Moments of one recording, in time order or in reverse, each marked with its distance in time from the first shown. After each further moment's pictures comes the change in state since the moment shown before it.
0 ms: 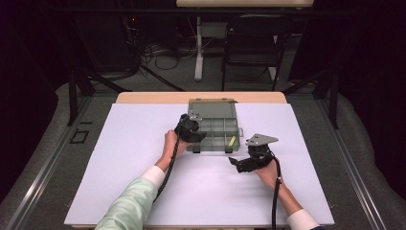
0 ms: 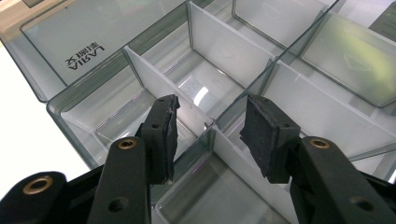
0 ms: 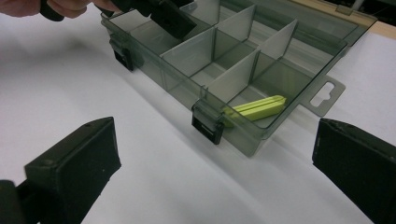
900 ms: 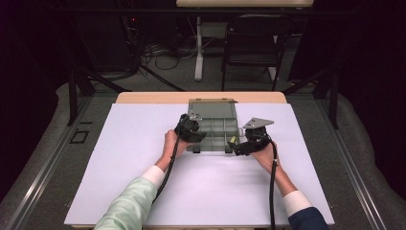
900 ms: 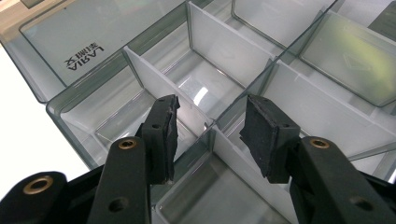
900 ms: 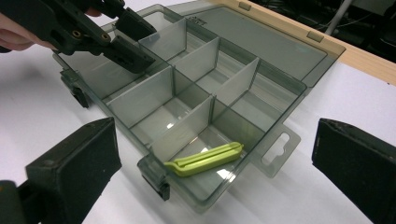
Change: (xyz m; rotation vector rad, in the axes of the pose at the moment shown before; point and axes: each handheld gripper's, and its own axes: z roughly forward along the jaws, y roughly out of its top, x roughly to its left) left arm 0.001 0.000 0.000 -0.001 -0.004 0.003; right arm -0.030 0.036 0.023 0.013 -0.030 -0.011
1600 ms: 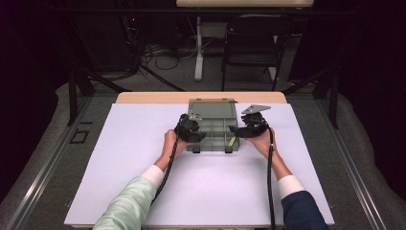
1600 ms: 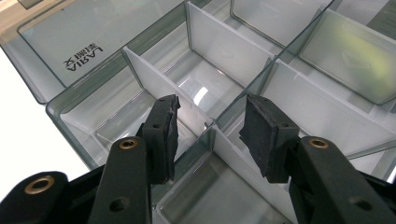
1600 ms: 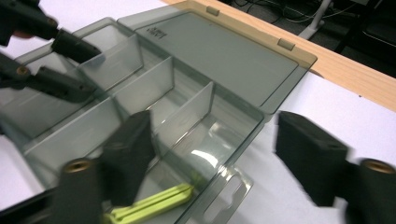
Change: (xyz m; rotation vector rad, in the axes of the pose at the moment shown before) left arm 0.001 0.000 0.000 0.000 -0.009 0.010; right arm -0.035 0.022 0.027 0.018 -0.048 0.046
